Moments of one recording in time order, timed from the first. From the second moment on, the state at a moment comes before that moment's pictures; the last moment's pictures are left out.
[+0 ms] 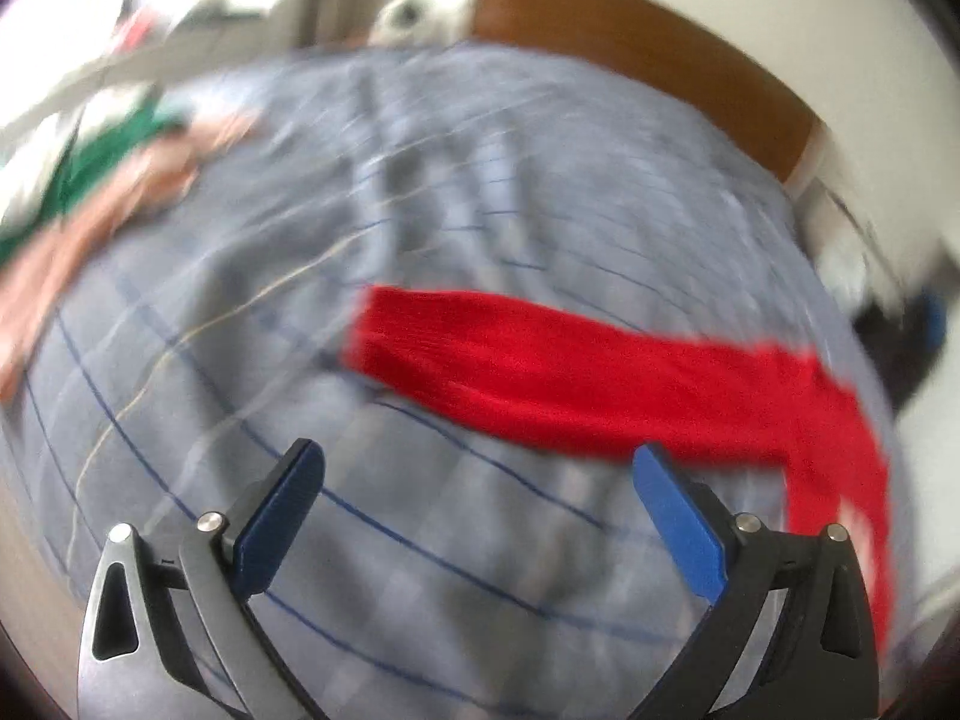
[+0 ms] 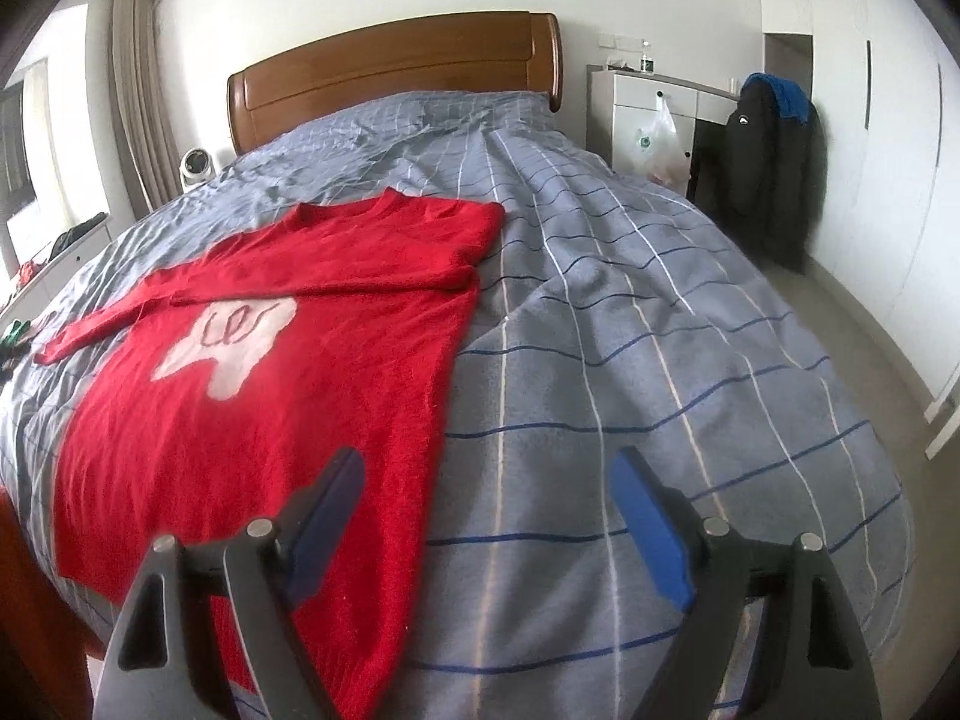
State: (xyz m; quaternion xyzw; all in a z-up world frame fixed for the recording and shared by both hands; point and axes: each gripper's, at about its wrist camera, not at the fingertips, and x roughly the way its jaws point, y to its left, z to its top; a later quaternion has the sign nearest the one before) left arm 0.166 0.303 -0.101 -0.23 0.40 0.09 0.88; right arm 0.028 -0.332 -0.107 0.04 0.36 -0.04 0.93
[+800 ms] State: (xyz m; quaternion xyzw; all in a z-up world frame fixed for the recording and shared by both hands) left arm 0.268 0.103 0.061 -0.06 0.33 -0.06 0.94; right arm 0.033 -0.315 -0.114 0.02 0.37 -0.01 0.93
